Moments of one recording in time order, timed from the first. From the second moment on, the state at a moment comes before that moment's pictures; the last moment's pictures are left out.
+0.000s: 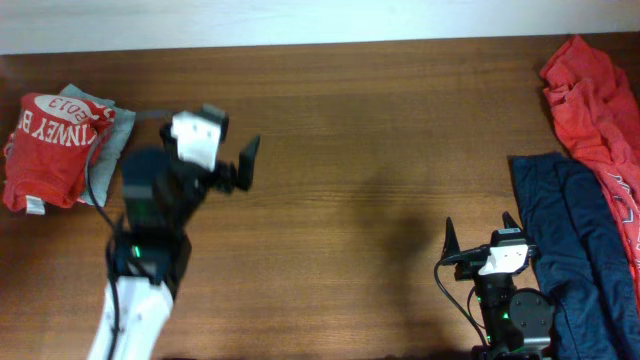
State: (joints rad) left arm -0.10 1.10 0.77 0.06 0.28 0.15; right arm -0.02 0.01 0.01 -0.07 -0.05 -0.06
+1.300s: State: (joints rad) left arm 0.06 0.22 0.02 0.23 0.21 0.07; right arm -0.02 0.01 0.01 -0.07 -0.05 -0.07
